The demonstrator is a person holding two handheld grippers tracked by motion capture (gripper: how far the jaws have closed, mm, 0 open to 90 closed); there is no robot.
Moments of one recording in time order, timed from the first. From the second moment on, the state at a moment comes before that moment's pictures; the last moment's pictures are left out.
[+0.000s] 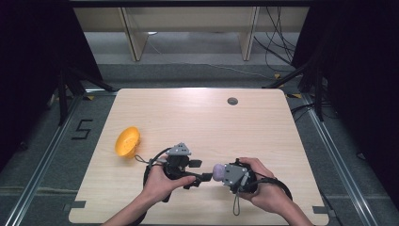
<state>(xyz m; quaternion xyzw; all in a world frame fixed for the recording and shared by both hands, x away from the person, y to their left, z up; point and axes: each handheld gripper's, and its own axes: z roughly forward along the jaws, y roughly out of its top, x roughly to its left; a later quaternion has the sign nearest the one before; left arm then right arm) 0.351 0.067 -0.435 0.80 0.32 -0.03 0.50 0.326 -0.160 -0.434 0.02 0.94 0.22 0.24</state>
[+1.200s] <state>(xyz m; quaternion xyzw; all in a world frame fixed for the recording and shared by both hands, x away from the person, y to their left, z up) 0.369 0.034 -0.448 0.79 0.36 -0.12 0.48 0.320 -0.156 -0.430 0.04 0.94 0.23 0.25</state>
